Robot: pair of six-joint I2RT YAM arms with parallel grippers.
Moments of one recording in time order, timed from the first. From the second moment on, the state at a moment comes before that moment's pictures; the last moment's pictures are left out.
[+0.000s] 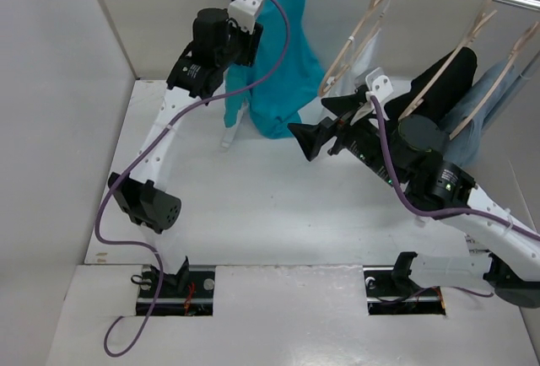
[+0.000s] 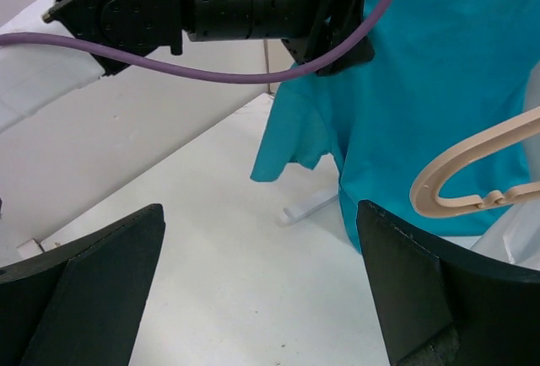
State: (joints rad) left arm -0.42 1.80 2.12 -0.52 0.00 0.17; right arm 1.04 1.08 1.45 -0.26 0.30 0.06
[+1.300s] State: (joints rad) left arm -0.06 0.95 0.99 -0.33 -0.46 -0.15; right arm 0.79 0.85 0.73 -0.55 0.21 0.52
